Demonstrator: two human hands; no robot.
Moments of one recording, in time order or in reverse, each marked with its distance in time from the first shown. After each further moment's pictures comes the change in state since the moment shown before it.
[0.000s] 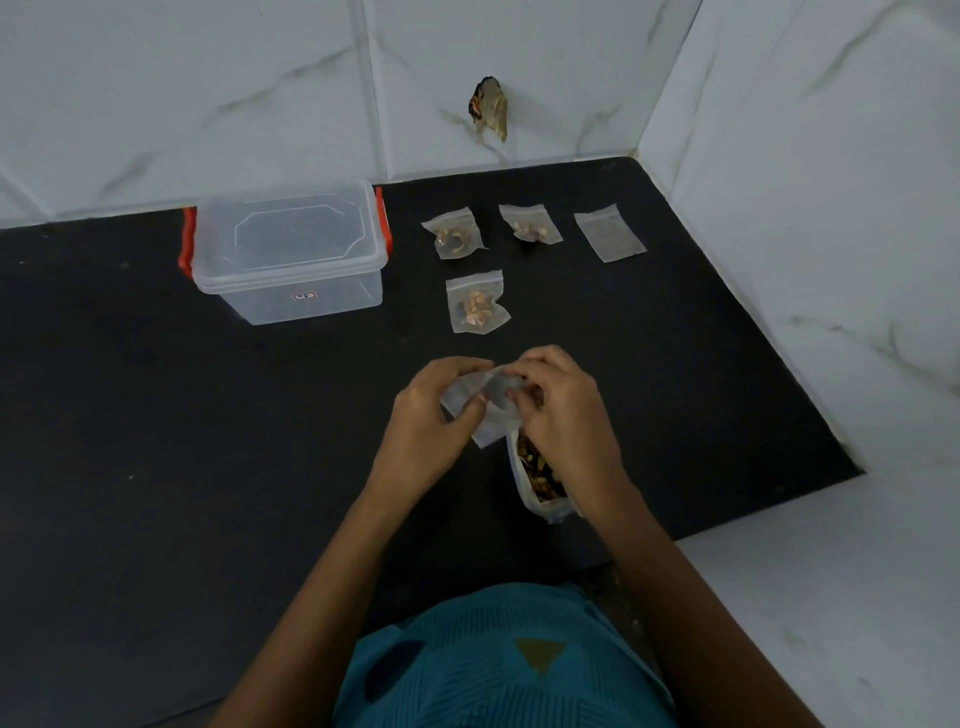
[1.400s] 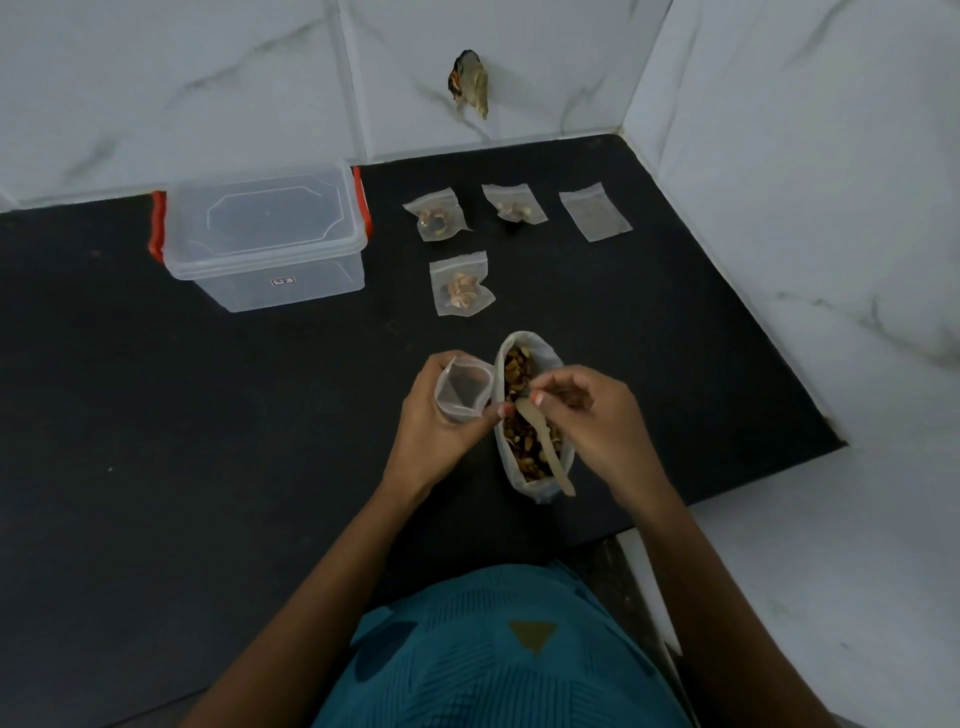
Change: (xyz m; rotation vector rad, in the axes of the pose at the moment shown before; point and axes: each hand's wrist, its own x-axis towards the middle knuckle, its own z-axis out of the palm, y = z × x) left_hand -0.009 -0.028 0.035 -0.277 0.067 -0.033; right_hand -0.027 0.017 -0.031 0.462 -0.118 0.415
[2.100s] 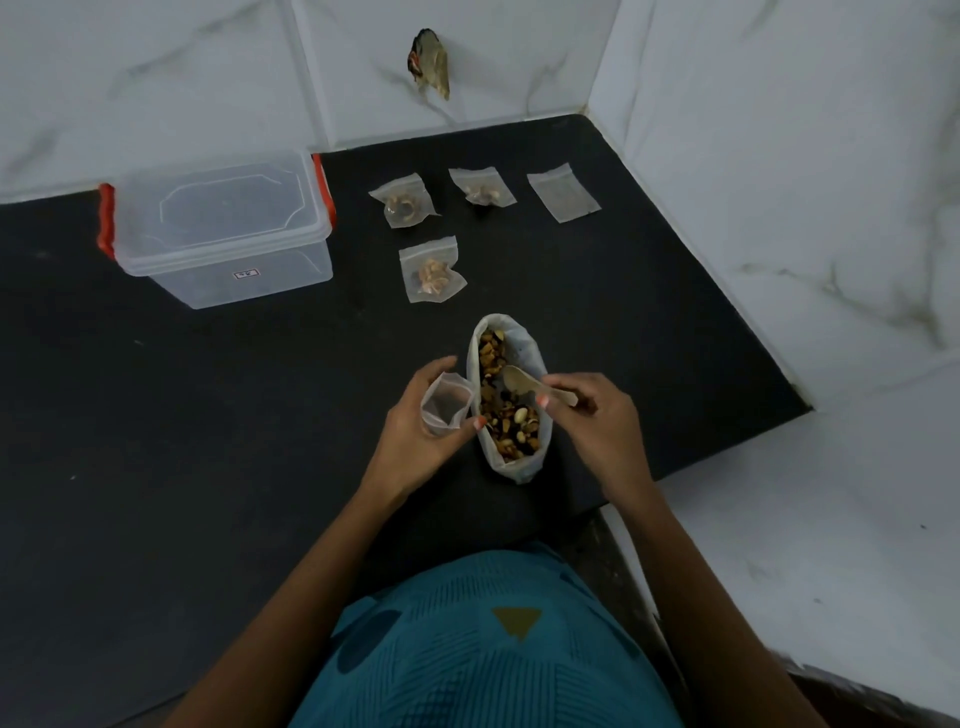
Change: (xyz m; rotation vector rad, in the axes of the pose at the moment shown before) left_hand -0.014 -0.011 0.001 0.056 -0.165 -0.096; right_hand -0.008 0.052 -0.006 -0.001 0.237 -0.008
